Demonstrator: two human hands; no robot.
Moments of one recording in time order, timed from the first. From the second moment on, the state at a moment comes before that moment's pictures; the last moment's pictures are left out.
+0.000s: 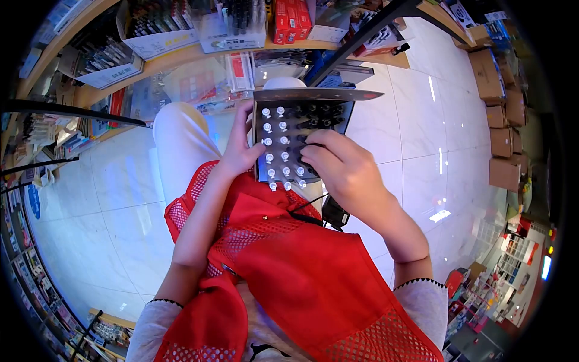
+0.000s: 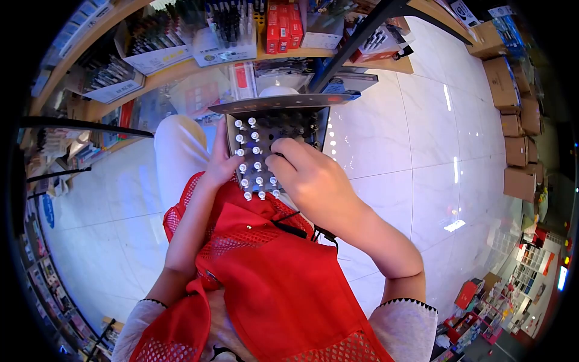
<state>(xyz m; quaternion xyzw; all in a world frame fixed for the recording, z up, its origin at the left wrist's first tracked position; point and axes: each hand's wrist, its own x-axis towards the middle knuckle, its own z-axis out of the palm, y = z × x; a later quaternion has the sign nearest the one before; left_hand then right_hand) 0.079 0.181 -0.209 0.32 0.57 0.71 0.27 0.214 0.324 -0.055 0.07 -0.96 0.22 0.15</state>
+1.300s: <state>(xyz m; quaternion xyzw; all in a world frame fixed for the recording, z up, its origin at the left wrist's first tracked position) 0.075 0.182 -0.221 0.28 0.57 0.71 0.31 0.195 0.337 -0.045 0.11 -0.94 0.32 0.05</state>
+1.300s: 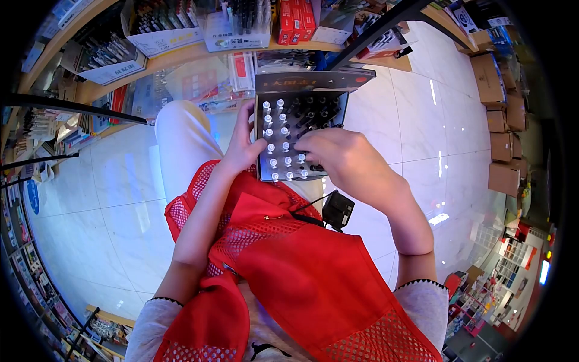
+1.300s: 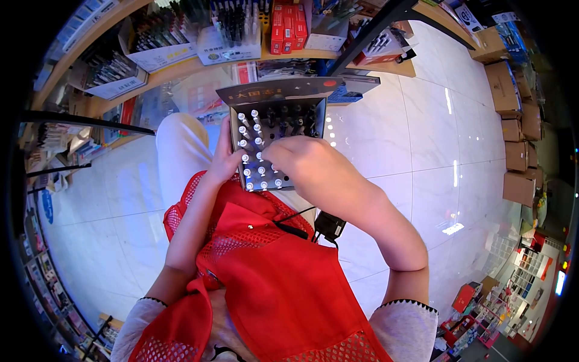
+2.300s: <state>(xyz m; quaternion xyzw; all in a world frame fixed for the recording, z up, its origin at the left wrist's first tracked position) 0.073 0.189 -0.229 0.28 0.59 0.70 0.29 0.171 0.334 -0.073 0.10 -0.97 0.18 0.10</state>
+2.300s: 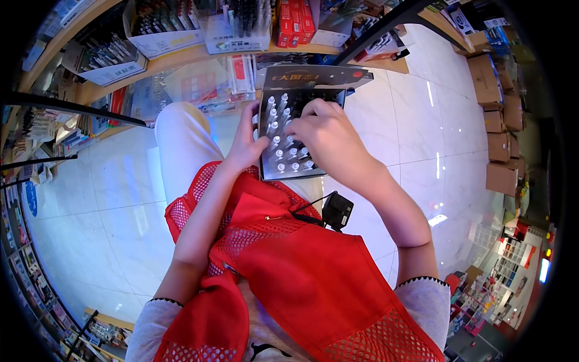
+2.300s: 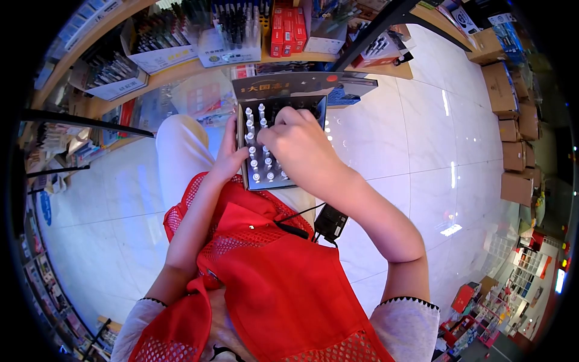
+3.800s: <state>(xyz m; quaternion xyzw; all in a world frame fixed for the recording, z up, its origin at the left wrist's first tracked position) 0.079 0.184 -0.210 0.27 0.57 0.70 0.33 0.200 0.336 -0.074 0.06 -0.96 0.24 0.15</state>
